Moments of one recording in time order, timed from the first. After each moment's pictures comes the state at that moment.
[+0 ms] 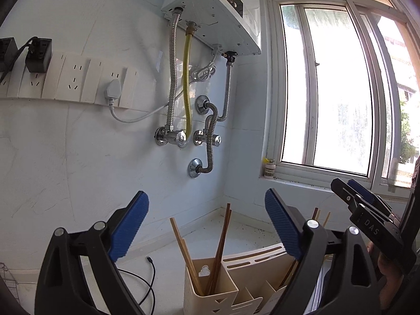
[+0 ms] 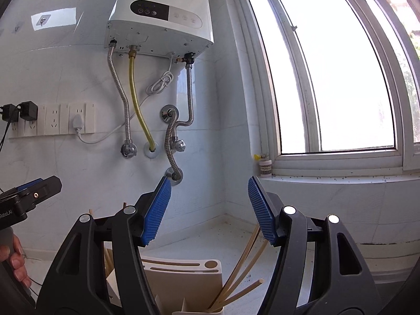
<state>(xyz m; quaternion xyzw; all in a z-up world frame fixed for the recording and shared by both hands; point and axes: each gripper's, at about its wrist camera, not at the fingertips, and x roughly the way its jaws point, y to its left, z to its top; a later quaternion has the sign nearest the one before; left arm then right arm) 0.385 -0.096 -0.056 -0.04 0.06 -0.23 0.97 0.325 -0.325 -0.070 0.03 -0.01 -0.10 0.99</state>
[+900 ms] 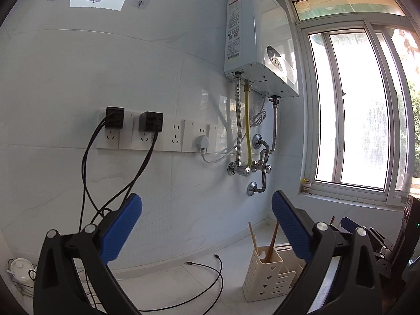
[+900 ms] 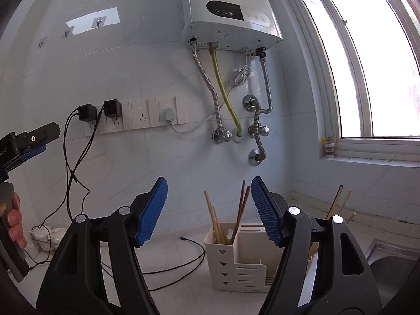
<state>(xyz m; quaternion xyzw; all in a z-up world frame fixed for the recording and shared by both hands) 0.252 0.044 0.012 -0.03 0.03 -0.10 0.99 0.260 -0.194 -0.059 0.06 0.06 0.07 0.99</state>
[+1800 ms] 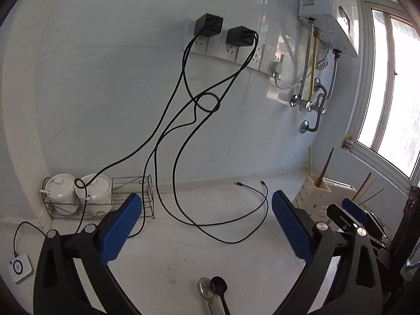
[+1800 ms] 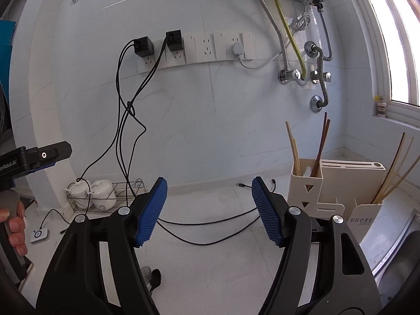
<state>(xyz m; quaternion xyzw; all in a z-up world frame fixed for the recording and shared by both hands) 0.225 0.139 -0.078 -0.09 0.24 0.00 0.97 0.262 -0.098 -0.121 0.04 0.19 0.18 0.97</state>
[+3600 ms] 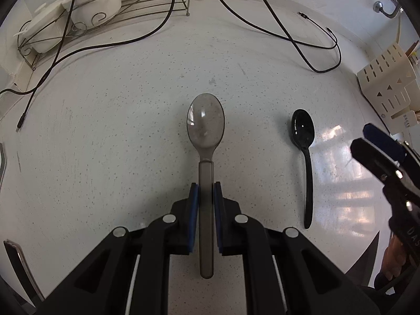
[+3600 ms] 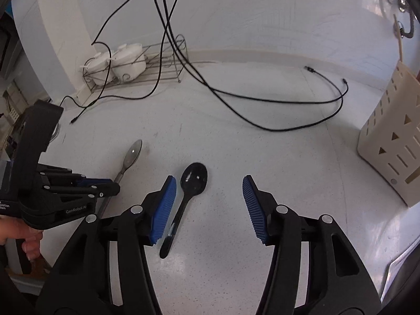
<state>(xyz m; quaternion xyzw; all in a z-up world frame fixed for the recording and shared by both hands) 0.247 0.164 -0.272 -0.12 0.61 0.04 0.78 0.292 0.008 -0.242 -0.07 0.50 0.29 0.82</state>
